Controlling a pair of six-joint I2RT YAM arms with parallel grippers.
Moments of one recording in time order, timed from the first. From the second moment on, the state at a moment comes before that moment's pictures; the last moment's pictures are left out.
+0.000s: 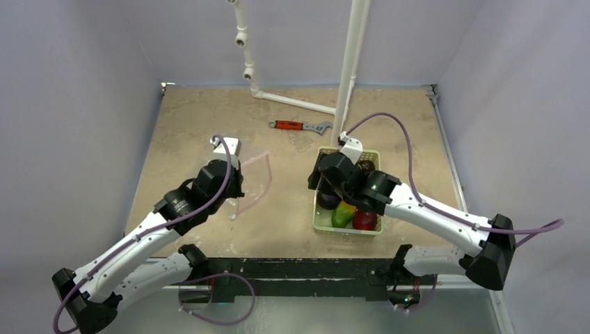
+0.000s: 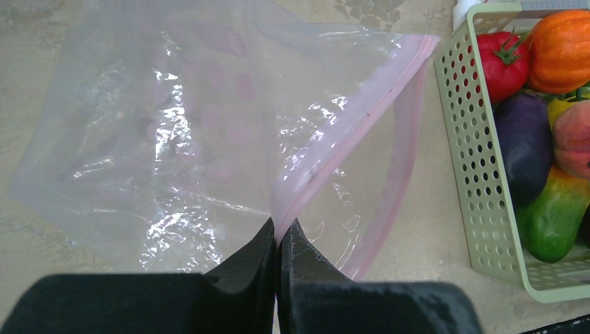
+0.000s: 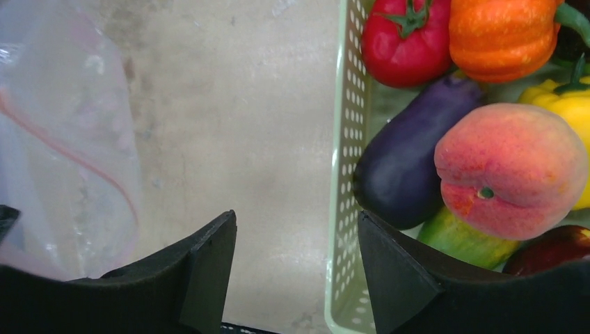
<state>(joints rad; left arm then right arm) -0.75 0.82 0.82 -0.60 -0.44 -0.42 0.96 1.21 1.06 -0.63 0.50 0.99</state>
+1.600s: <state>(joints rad) -0.75 0.76 0.82 -0.62 -0.45 -0.42 1.11 1.54 1.04 -0.53 0.47 0.95</state>
